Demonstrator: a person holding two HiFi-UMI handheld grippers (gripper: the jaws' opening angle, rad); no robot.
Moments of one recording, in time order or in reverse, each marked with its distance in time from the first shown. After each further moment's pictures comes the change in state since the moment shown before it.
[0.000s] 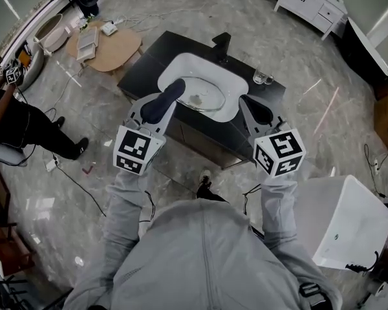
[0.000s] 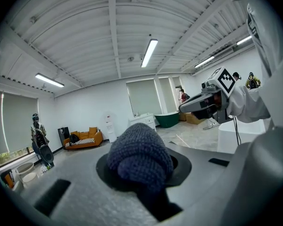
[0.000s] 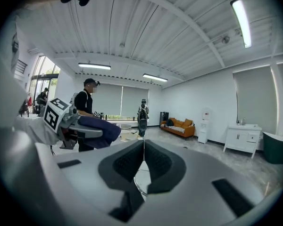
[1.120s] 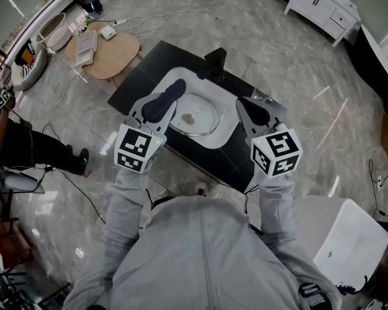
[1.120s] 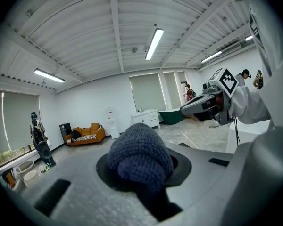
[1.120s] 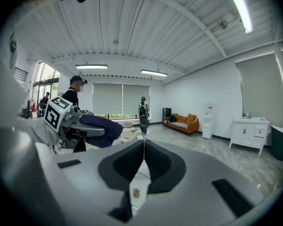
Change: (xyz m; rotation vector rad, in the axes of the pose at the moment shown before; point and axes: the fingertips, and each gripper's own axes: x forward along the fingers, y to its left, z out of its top) left arm 0.135 0.042 0.004 -0.026 0.061 0.040; right arm 0.084 -0.118 -0.015 0.044 0.039 0.067
